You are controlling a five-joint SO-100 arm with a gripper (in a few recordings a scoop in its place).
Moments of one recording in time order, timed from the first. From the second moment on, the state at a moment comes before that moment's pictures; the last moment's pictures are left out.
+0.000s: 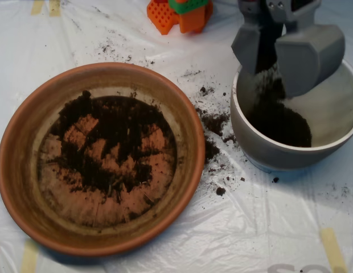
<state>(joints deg) -21.7 101.4 72.9 85.0 -14.9</state>
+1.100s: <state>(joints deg) 0.7 110.3 87.9 77.6 -10.8</state>
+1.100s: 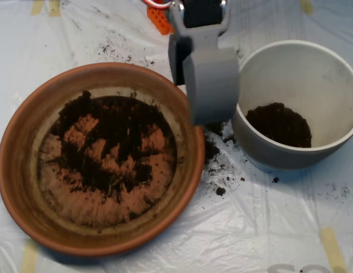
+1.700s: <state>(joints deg) 15.6 114.4 134.5 44.7 -15.6</state>
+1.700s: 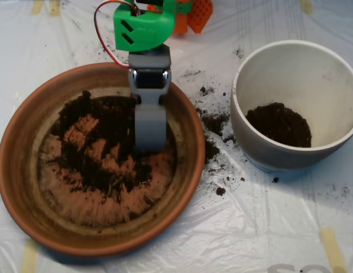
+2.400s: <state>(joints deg) 24.3 101.0 131.5 39.9 -12.2</state>
